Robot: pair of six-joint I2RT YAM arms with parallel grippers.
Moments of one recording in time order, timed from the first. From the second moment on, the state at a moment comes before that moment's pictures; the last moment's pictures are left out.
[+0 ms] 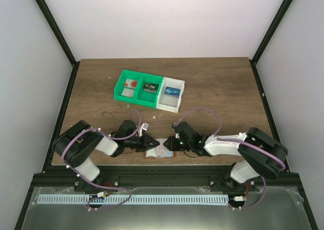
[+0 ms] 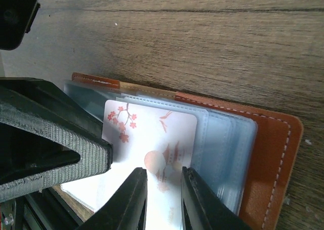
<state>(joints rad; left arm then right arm) -0.64 1.63 0.29 0.70 0.71 -1.07 0.92 1.45 0.49 0.16 -0.19 0.87</state>
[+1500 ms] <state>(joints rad) -0.64 1.65 0.27 0.74 0.73 -1.10 0.92 1.48 0.48 0.22 -0.20 0.88</state>
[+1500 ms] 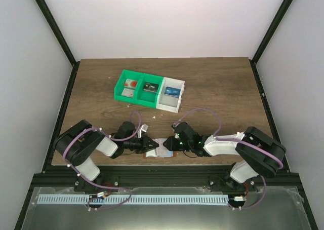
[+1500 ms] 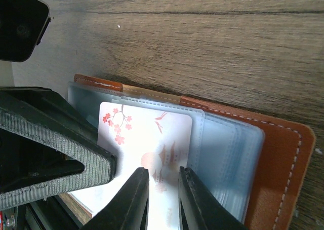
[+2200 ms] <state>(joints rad) -0.64 1.65 0.23 0.86 0.75 -1.16 0.92 1.48 0.48 0.22 -0.20 0.88</state>
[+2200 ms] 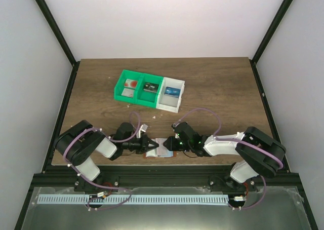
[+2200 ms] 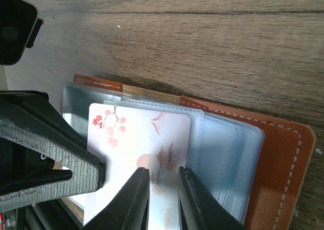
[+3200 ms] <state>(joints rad) -0.61 1.65 0.19 0.90 0.77 -1.17 0.92 1.50 0.47 0.26 -0.20 0.88</state>
